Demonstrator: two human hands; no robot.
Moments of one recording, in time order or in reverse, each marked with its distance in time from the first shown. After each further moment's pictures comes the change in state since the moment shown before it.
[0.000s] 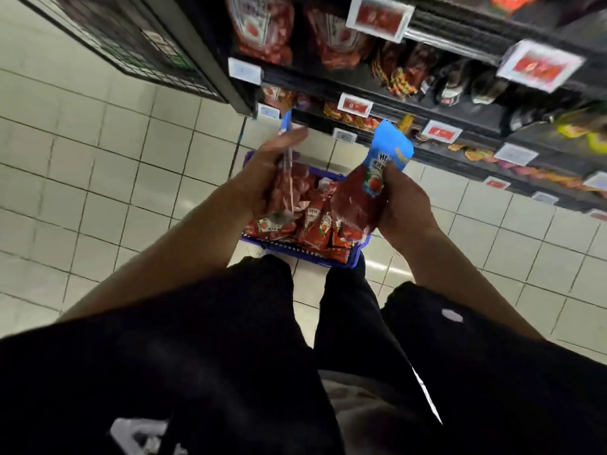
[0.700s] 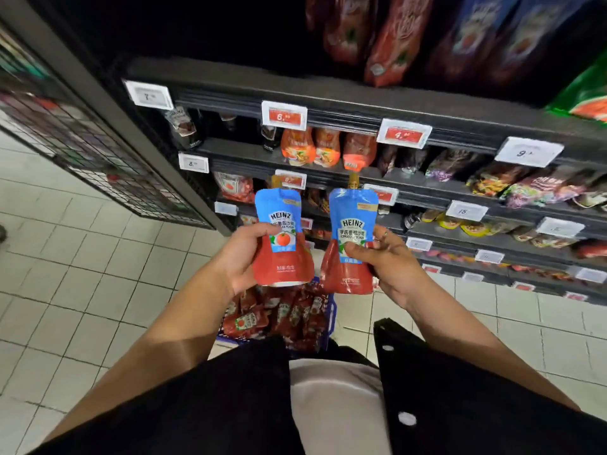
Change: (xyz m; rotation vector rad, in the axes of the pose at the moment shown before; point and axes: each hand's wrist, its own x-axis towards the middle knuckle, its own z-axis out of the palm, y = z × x) left_hand -0.130 0.033 0.125 -0.123 -0.195 0.145; right_hand -0.156 -0.135 -0.049 -0.352 -0.334 -0.357
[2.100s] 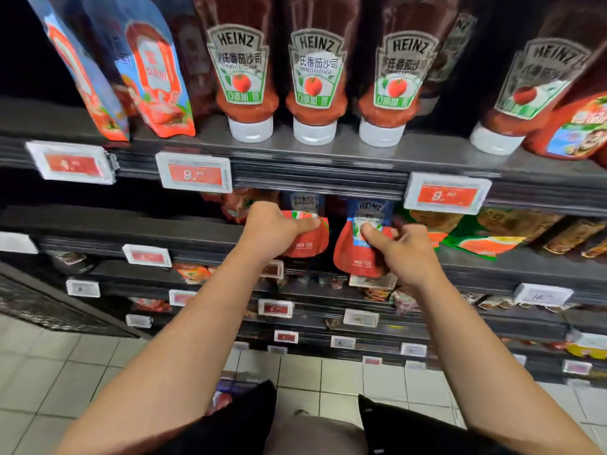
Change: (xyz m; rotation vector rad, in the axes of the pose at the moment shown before) left_hand 0.164 0.100 0.320 0.936 0.369 0.678; right_hand 0.055 -0.257 -0.195 -0.416 0.386 -0.438
